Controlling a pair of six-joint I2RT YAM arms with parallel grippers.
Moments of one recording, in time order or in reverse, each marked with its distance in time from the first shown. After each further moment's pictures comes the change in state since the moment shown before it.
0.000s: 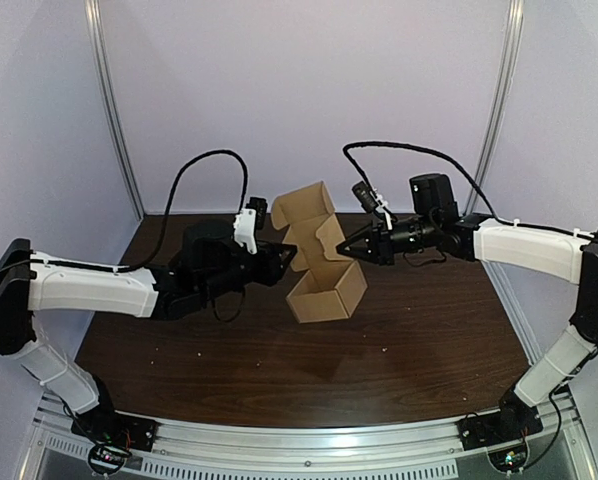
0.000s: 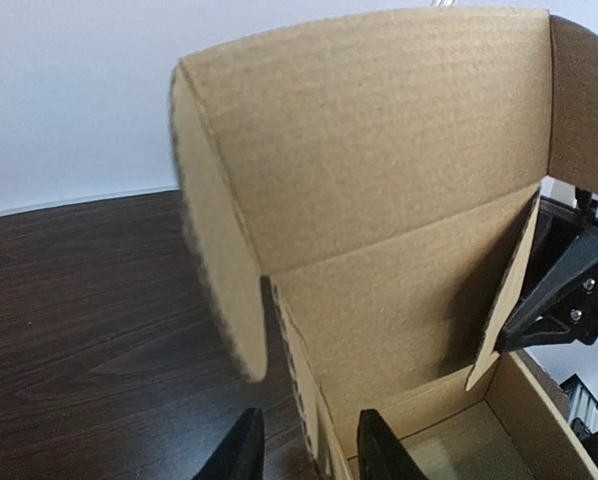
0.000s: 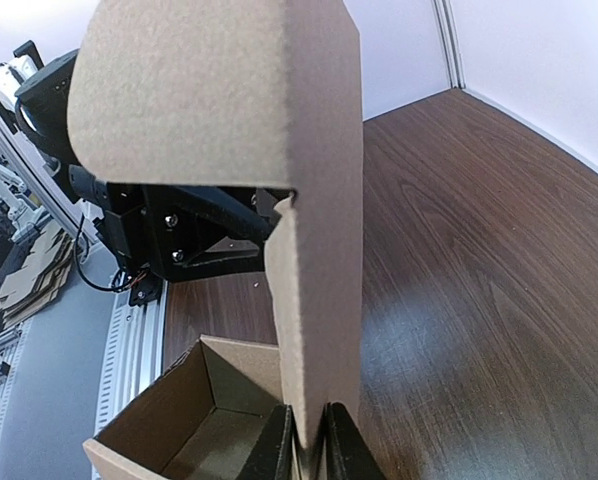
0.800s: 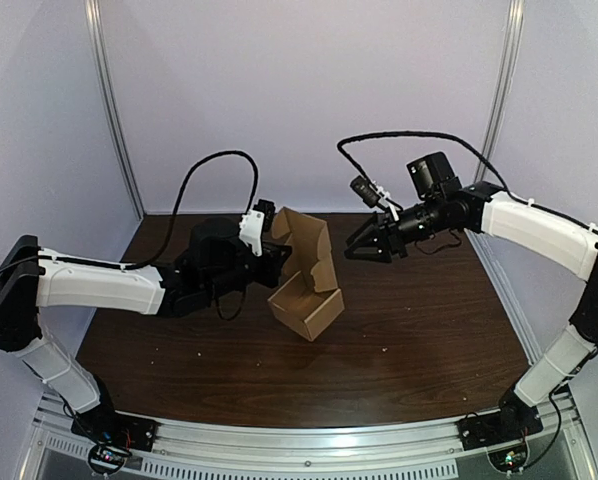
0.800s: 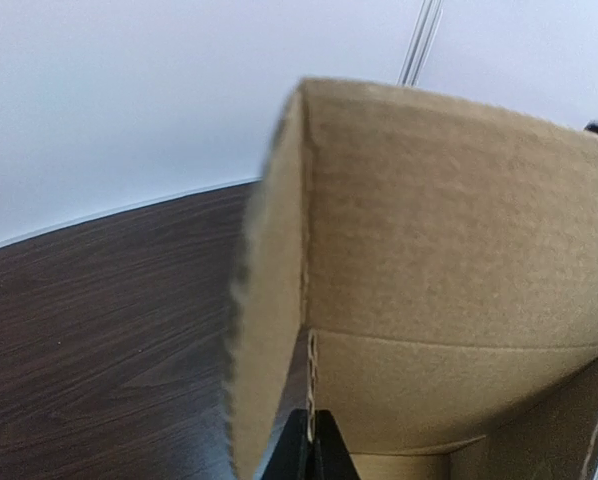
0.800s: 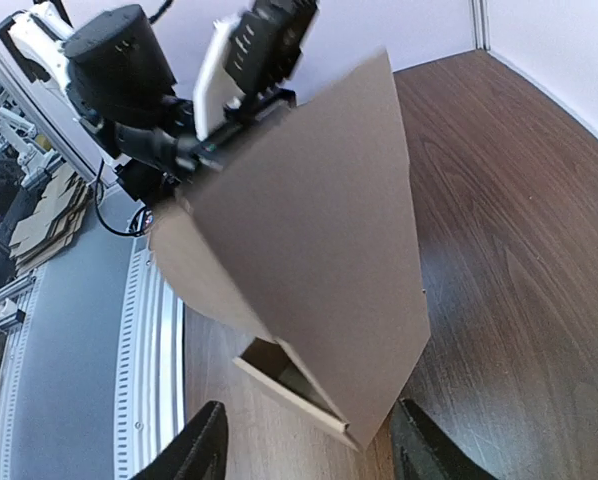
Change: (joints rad) left arm 0.012 0.048 0.032 -0.013 -0.008 0.122; right arm -0.002 -0.001 0.201 -0.479 -0.004 -0.235
